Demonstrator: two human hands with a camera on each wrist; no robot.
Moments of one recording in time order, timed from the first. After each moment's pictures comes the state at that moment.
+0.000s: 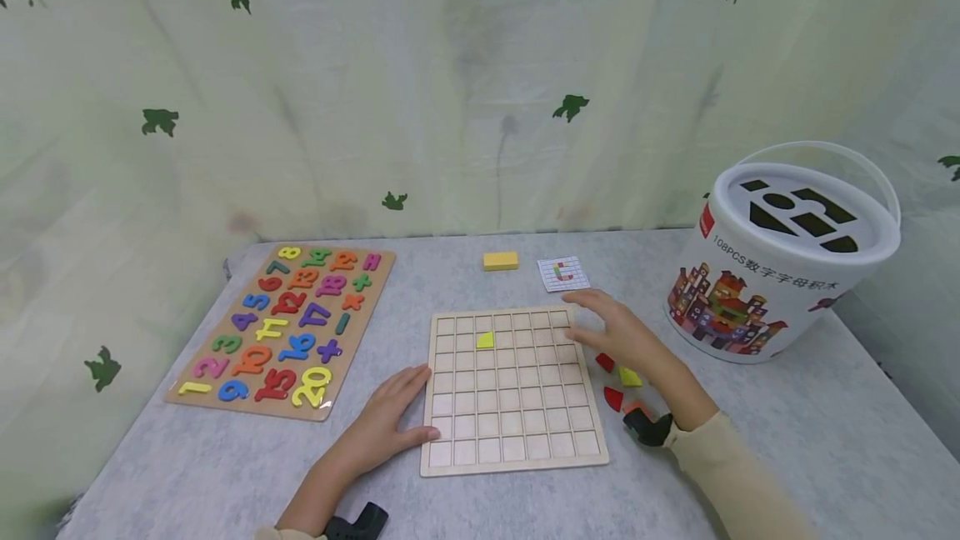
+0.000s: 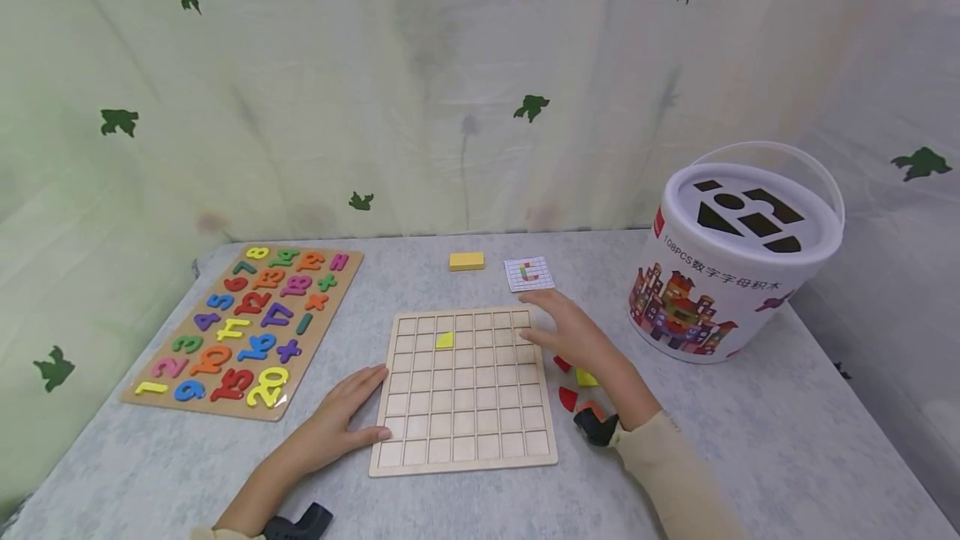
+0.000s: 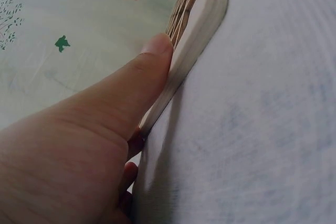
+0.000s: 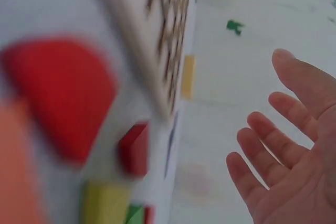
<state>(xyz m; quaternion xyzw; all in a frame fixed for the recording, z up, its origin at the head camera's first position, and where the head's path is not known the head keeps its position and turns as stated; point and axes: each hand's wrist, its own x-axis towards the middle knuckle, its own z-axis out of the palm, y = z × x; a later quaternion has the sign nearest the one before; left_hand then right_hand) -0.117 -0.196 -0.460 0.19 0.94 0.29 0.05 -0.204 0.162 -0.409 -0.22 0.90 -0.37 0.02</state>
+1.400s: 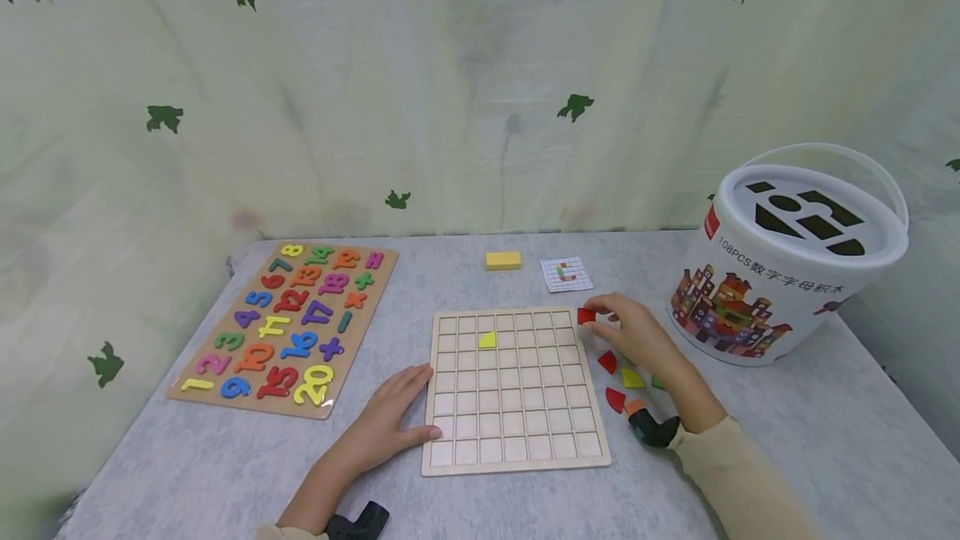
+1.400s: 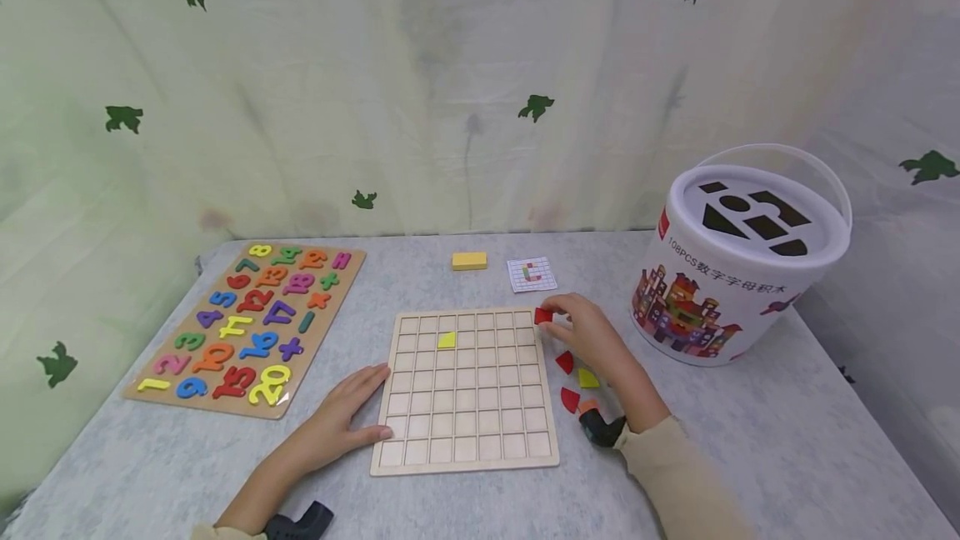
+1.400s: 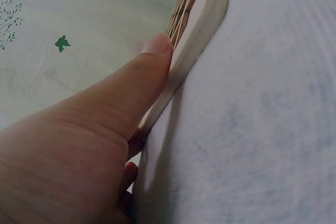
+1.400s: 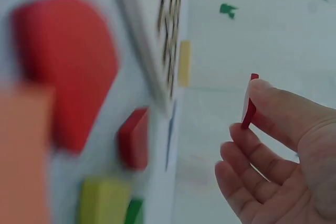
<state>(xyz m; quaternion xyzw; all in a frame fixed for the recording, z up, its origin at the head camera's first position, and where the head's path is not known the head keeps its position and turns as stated) -0.117 -0.197 -0.460 0.18 0.94 0.29 0.05 -0.210 0.173 -0.417 -0.18 0.92 -0.35 -0.02</state>
